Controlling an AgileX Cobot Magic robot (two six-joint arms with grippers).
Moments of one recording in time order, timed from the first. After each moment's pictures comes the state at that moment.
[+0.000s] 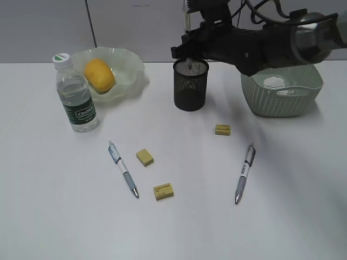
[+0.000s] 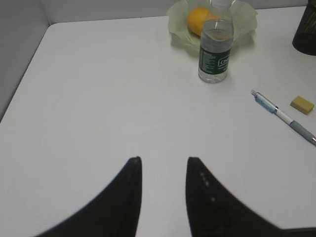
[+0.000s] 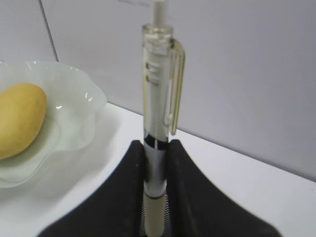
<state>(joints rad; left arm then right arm) -0.05 -0.01 -0.52 0.01 1.07 0.00 0.45 2.18 -1.45 -0.02 -0.34 -0.03</state>
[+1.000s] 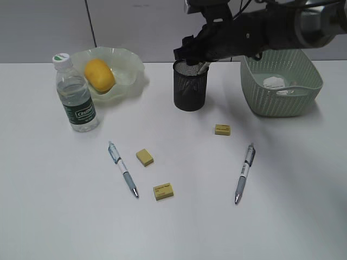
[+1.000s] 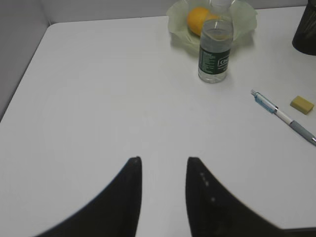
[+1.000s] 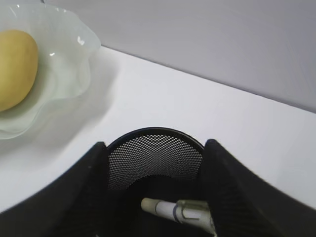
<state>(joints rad) -0.05 -0.01 -0.52 0.01 1.07 0.00 0.45 2.16 -1.52 -0.03 -0.02 0.05</state>
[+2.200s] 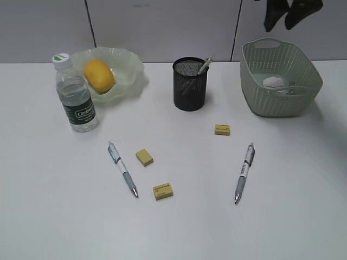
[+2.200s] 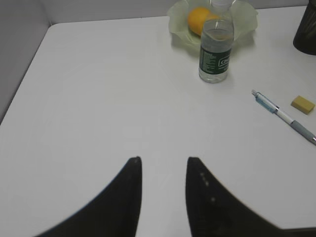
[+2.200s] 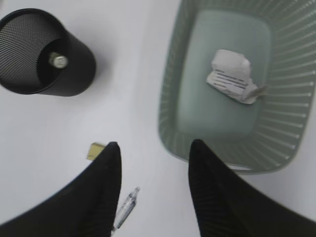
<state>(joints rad) -0.05 -0.01 -0.52 0.02 1.07 0.00 0.25 2.08 -2.08 0.00 1.21 0.07</state>
